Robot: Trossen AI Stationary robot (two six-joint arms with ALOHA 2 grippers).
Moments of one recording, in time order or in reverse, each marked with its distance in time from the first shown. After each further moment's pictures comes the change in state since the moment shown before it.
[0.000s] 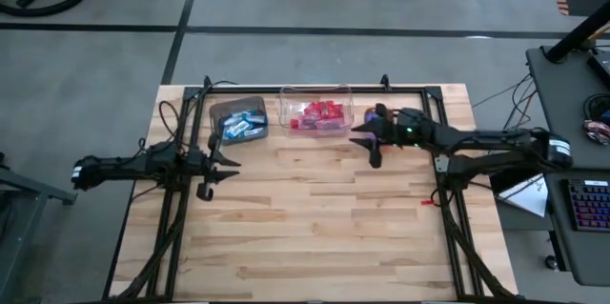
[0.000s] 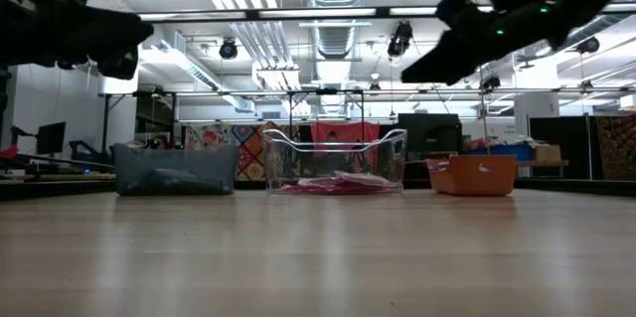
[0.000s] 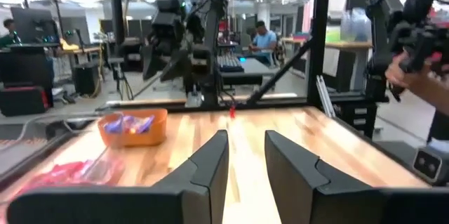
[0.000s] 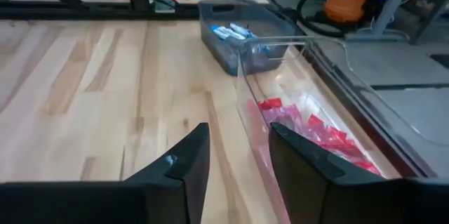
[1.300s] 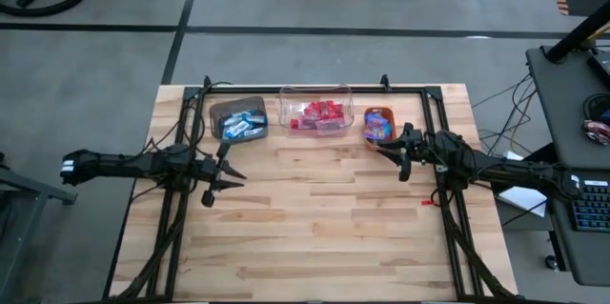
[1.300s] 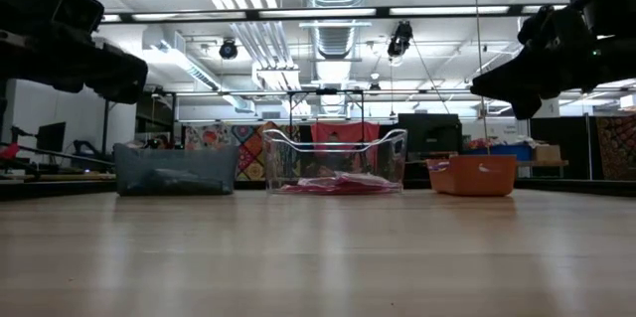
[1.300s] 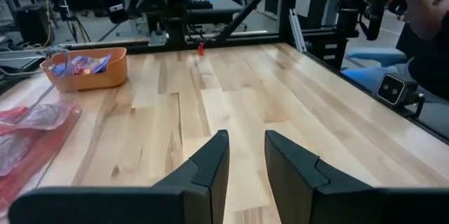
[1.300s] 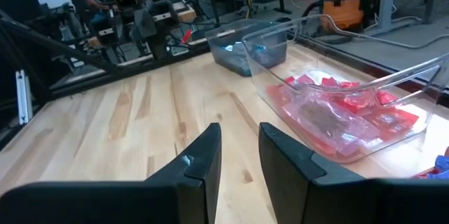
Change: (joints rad) left arm 0.001 0.203 -0.003 -0.041 0.119 0.034; right arm 0.011 -0.695 -0.462 -0.038 0.001 0.343
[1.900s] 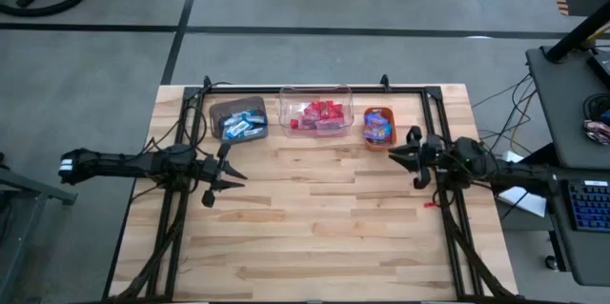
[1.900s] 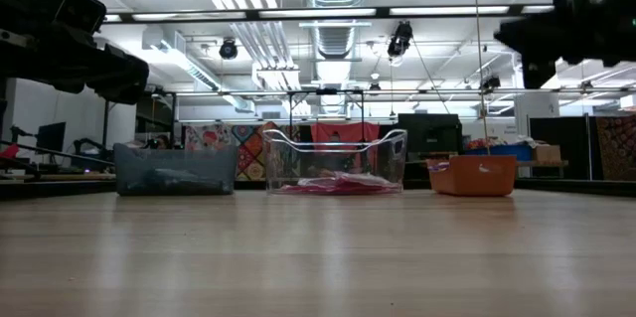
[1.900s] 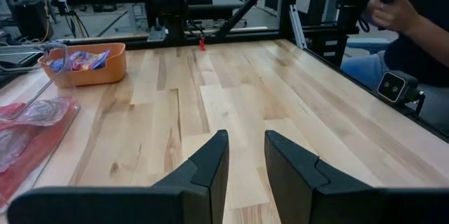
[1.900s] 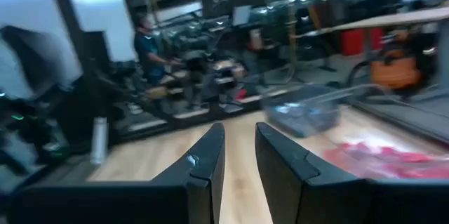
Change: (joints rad) left arm 0.000 0.035 0.010 0.011 0.000 0.000; right arm 0.165 -0.394 -0.004 -0.157 0.052 0.022
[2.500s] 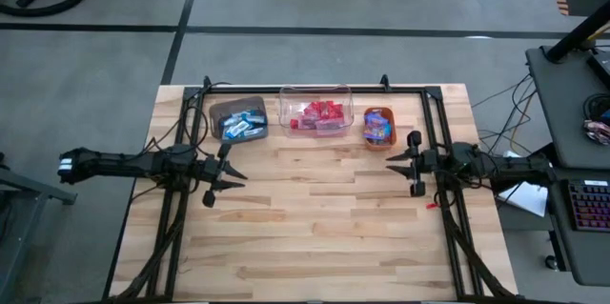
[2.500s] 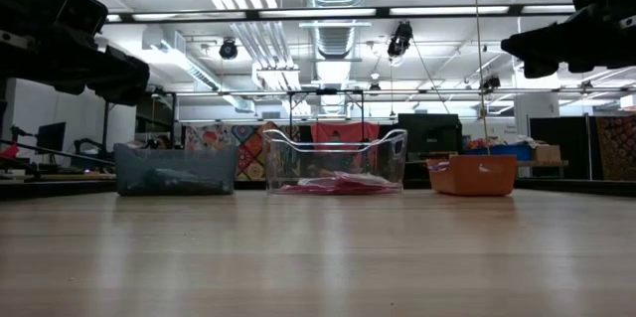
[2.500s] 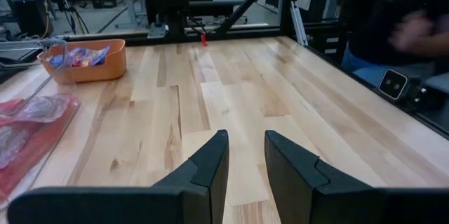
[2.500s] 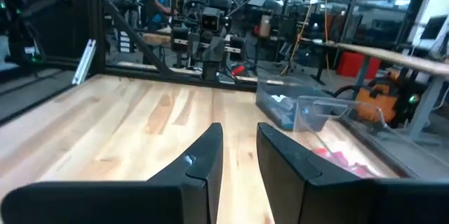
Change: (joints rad) left arm 0.000 0.019 0.002 0.005 -0.002 0.000; right arm 0.162 -0.001 -0.002 -0.084 0.086 -0.381
